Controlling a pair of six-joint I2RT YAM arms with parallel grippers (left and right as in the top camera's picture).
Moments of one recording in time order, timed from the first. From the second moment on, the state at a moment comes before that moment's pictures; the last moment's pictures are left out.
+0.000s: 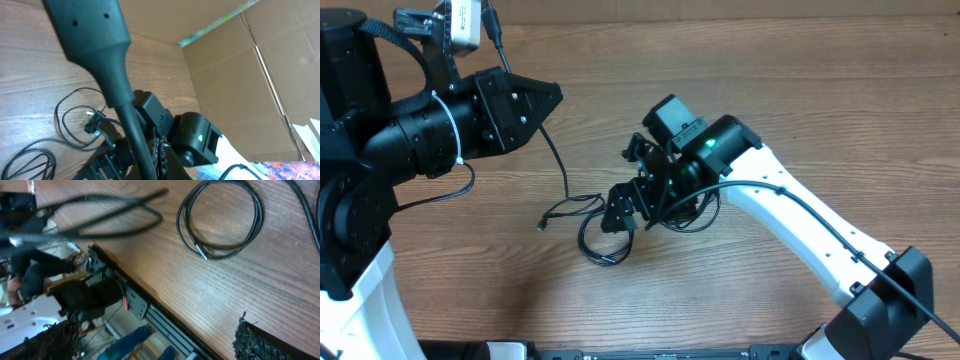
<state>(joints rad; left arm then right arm) -0.06 1.54 2.49 -1.56 0.71 -0.49 0.68 1.73 1.55 -1.15 -0.62 0.36</state>
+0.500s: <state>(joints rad) -0.06 1.54 2.49 -1.58 0.83 -0.64 0.68 1.73 1.55 -0.99 -0.46 0.49</state>
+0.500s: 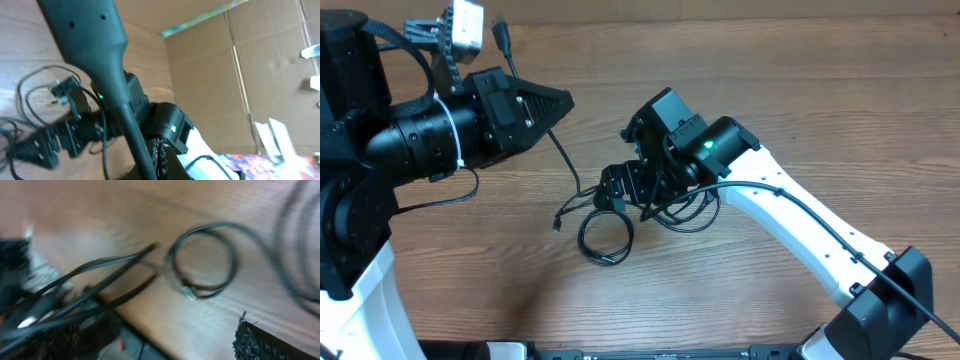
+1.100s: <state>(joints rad) -0.06 1.54 2.49 -1.68 0.78 -0.68 0.68 1.73 1.55 -0.93 -0.16 0.66</state>
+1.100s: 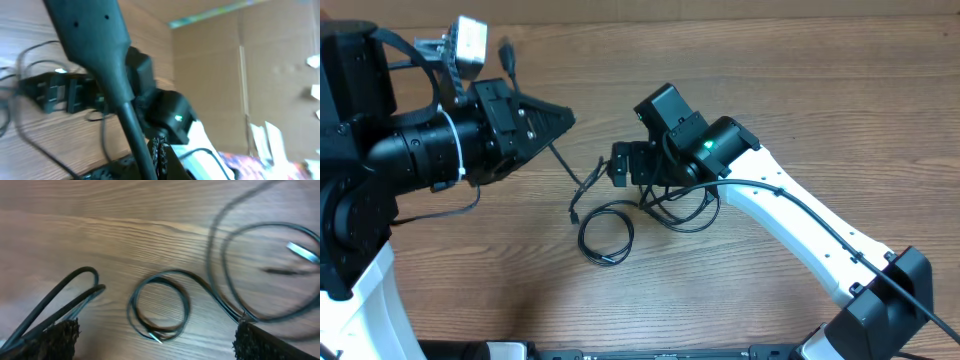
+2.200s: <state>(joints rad) -0.11 1.54 2.49 -1.69 0.58 -0.54 0.70 1.77 1.55 -0.91 -0.46 0.60</state>
